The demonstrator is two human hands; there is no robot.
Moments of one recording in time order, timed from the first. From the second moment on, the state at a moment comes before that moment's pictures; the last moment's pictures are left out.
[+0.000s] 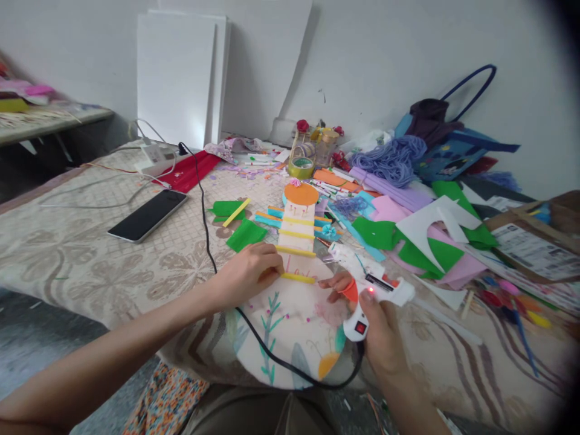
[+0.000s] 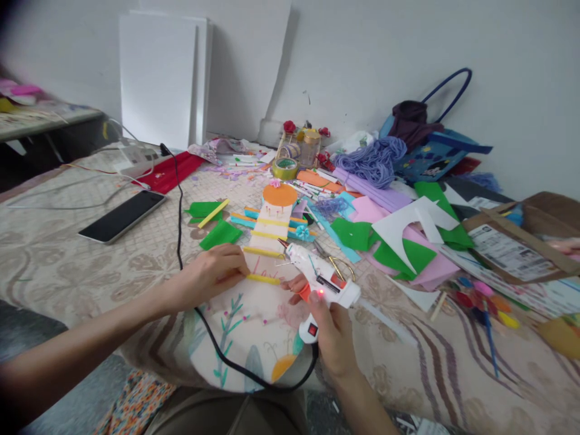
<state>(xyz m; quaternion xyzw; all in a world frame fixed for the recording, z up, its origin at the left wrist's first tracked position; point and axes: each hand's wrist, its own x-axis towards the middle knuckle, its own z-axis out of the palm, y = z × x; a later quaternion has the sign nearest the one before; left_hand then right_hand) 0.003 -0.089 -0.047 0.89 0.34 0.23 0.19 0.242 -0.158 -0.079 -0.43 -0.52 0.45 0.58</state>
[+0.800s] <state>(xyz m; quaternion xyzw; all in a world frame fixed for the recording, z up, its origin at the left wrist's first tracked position) -0.008 -0.096 -0.038 0.95 0.18 0.20 0.18 0.239 -0.158 -0.082 -0.42 -0.50 0.46 0.60</state>
